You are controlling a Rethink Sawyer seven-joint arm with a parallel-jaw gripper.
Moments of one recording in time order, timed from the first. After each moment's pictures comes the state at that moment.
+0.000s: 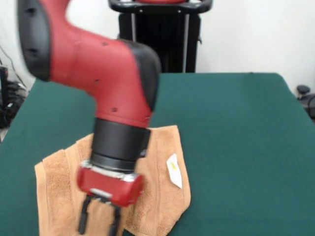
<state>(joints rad) -0.24 -0.24 0.07 1.00 -0.74 0.19 2.66</state>
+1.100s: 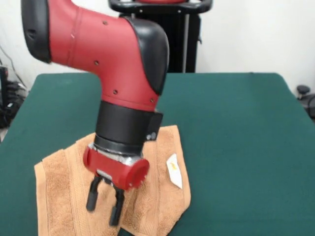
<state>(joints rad) -0.27 -0.32 0.05 1.10 -0.47 0.34 2.66</state>
